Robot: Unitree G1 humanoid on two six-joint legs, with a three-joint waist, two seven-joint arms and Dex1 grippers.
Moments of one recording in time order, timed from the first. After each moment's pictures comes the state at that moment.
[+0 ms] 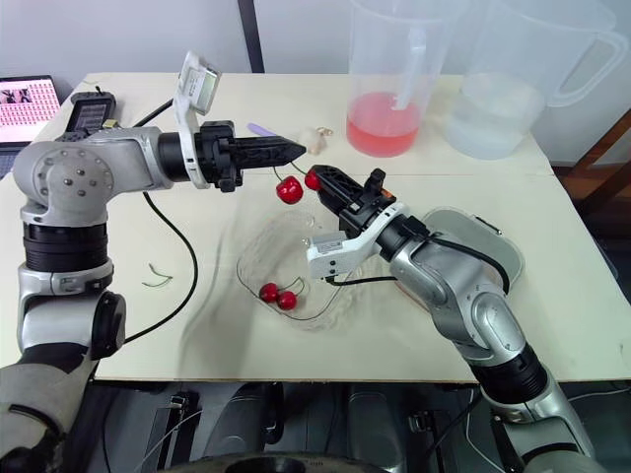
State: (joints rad) left arm -0.99 0.52 0.06 0.03 -0.88 1.18 -0.83; right arm -0.40 -0.58 0.25 -0.50 -0.82 -0.10 0.47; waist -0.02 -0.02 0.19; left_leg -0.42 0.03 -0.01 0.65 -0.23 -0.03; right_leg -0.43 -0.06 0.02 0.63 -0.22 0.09
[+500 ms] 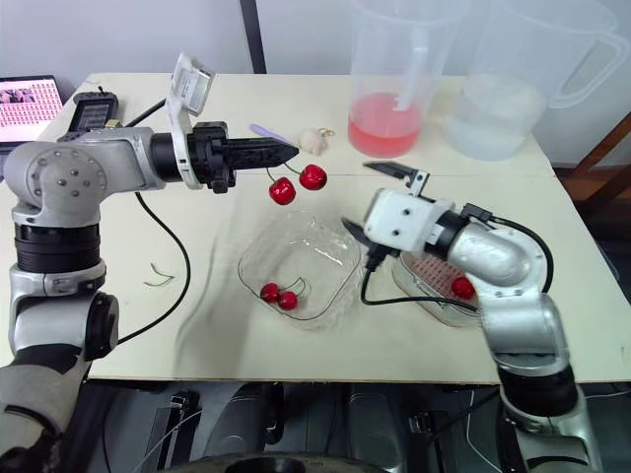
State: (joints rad) left arm -0.98 0.52 0.08 0.03 -0.90 1.19 -0.84; right arm -0.35 -0.69 -0.07 -0.63 0.05 0.56 1.02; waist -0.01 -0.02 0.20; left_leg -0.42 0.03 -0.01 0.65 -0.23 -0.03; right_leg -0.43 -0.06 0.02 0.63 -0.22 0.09
